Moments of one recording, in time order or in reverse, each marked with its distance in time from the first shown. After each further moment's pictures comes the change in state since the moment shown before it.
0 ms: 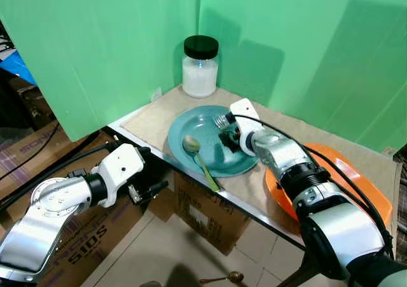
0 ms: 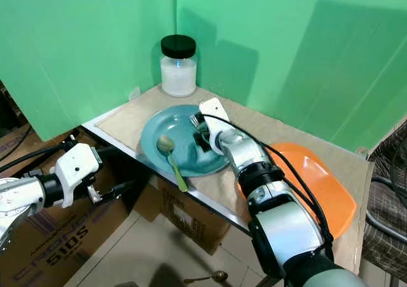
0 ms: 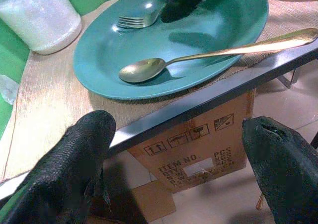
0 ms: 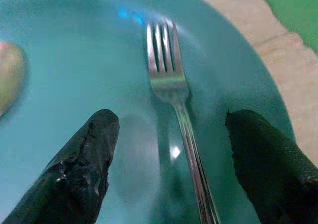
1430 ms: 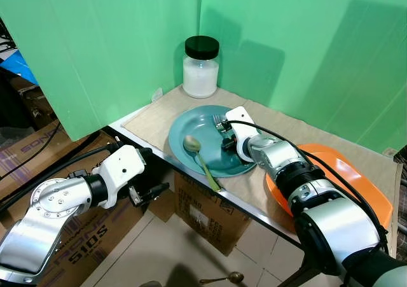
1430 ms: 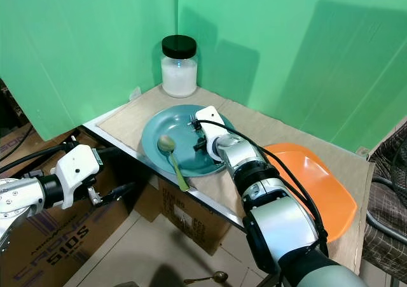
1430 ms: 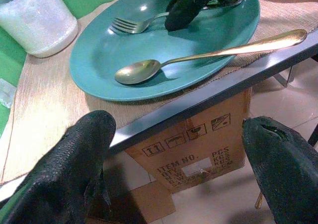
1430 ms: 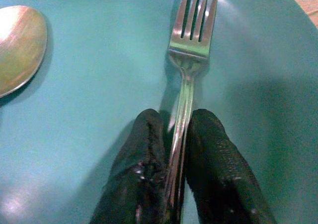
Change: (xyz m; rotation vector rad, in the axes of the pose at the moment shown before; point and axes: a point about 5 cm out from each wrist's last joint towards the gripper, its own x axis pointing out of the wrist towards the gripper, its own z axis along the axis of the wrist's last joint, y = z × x) left arm -0.001 -0.002 0.002 0.012 -0.004 -0.016; right arm 0.004 0.010 -0.006 0.005 0.070 0.076
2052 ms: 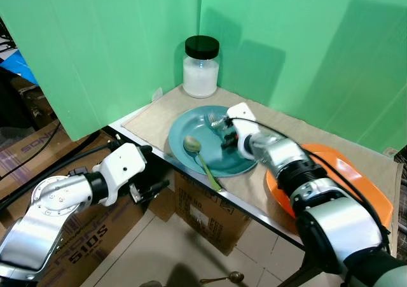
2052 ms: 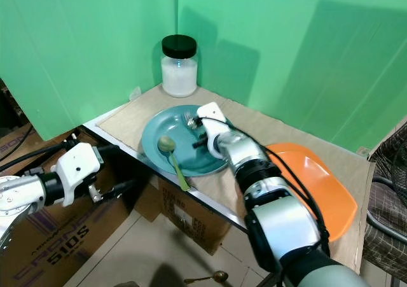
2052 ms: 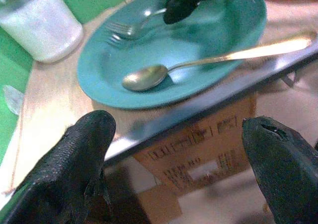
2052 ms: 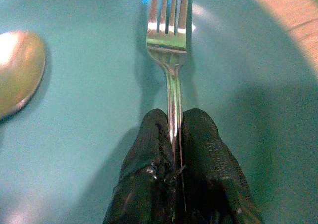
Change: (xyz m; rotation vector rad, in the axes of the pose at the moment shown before) left arm 0.005 0.004 0.006 0.022 -0.030 0.020; right arm -0.009 -0.014 0.015 0.042 -0.080 -0.014
